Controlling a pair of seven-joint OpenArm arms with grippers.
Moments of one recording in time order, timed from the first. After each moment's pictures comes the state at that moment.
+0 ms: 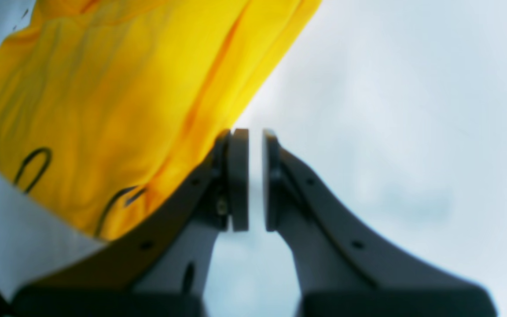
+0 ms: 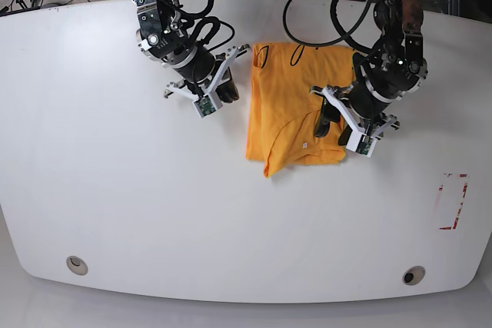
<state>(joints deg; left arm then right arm) 5.8 -9.0 -2.9 106.5 -18.9 -22.2 46.4 -13.5 6.8 -11.2 103.3 12.3 17.9 -39.7</state>
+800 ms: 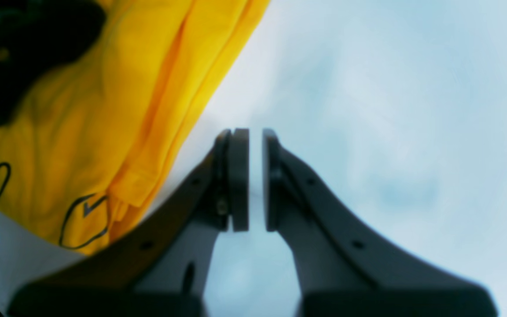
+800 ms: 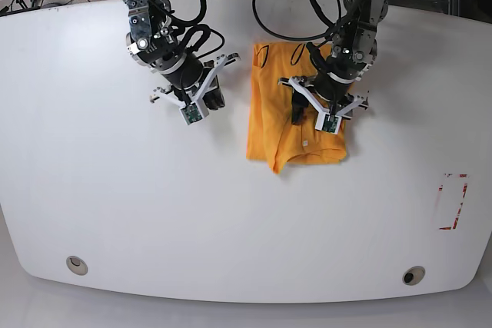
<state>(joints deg) 7.6 -7.1 11.7 89.5 -8.4 -5.4 22.4 -12.8 6.7 -7.3 105.0 12.2 17.9 -42.5</state>
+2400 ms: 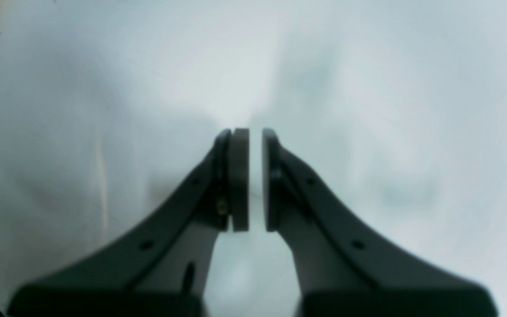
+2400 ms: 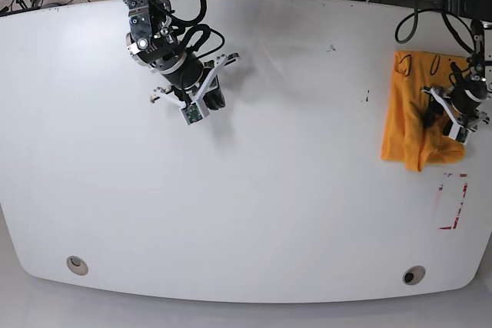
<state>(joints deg) 0.2 -40.7 -0.6 59.0 -17.2 -31.1 10.3 -12.8 6.7 -7.3 105.0 12.2 17.9 -42.5</state>
